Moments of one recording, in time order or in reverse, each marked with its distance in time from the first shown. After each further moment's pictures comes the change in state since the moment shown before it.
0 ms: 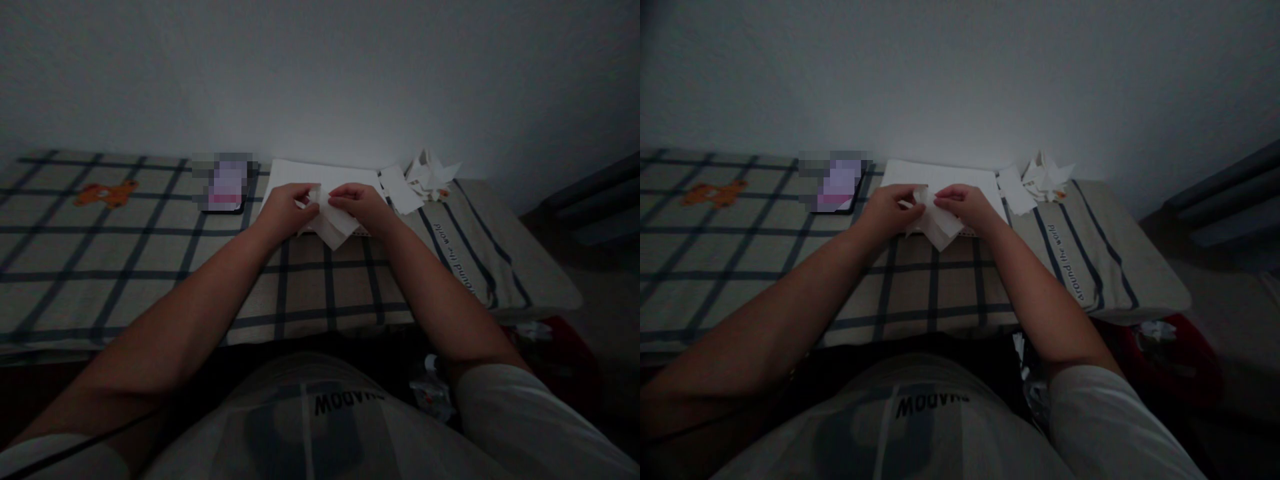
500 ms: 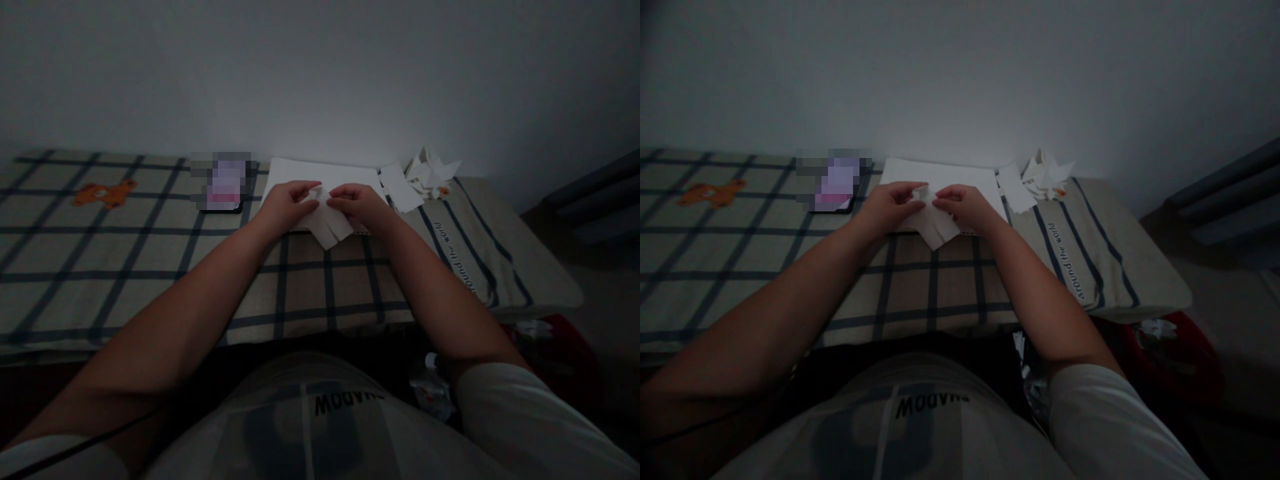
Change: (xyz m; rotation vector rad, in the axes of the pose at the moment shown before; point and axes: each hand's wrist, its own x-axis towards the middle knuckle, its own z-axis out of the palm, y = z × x) left_hand 0.006 -0.009 0.004 -0.256 -0.018 -0.048; right_hand 0.000 0.001 0.000 -0.028 -0.028 0.041
